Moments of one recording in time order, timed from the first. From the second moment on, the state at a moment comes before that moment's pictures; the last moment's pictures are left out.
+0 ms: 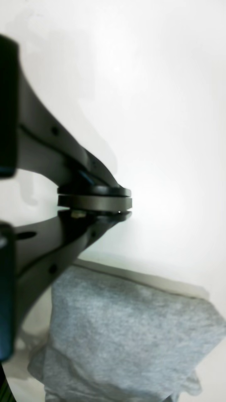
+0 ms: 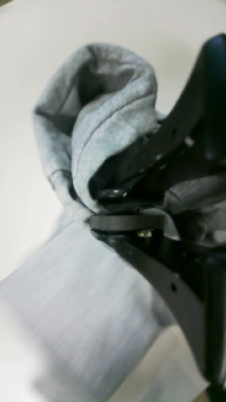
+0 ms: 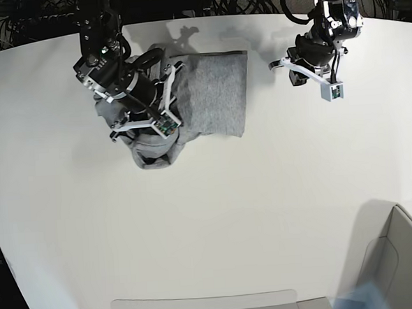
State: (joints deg) left arm 26.2 -9.0 -9.5 115.7 -30.0 5.2 54.3; right arm -12.6 0.1 -7.6 119.7 -2.6 37.3 -53.4
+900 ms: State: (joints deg) left arm 25.6 -9.0 -9.5 111.9 -30.0 5.1 54.4; right arm -7.0 -2.8 -37.7 104.8 -20.5 25.2 -52.9
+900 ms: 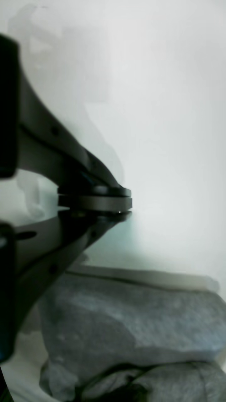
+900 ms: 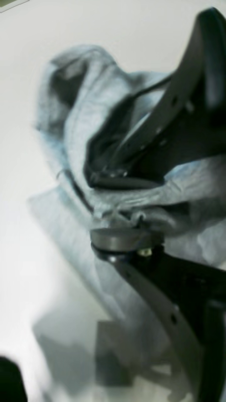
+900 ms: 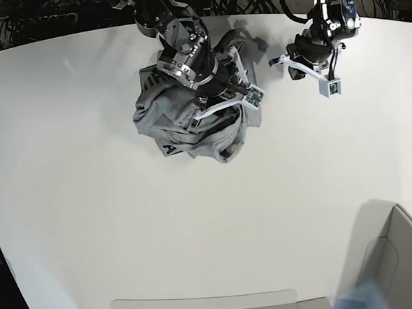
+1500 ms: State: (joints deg) left arm 24.0 -9.1 -9.7 110.2 -29.8 5.1 54.3; right arm -11.3 -1.4 -32.0 120.0 -23.4 25.0 -52.7
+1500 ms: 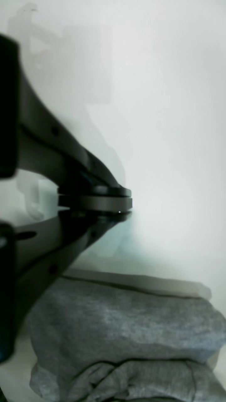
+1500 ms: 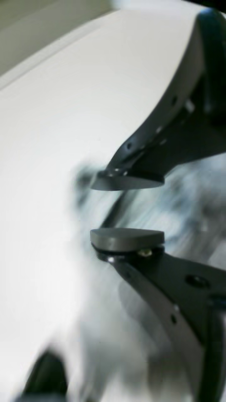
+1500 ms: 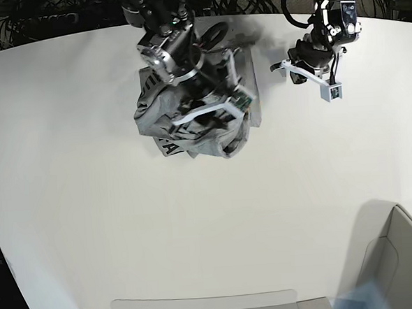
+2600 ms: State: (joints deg) left arm 22.4 -9.0 -9.6 106.0 -30.0 5.1 54.3; right arm -16.1 2.4 -31.9 117.8 -22.6 31.7 -58.8
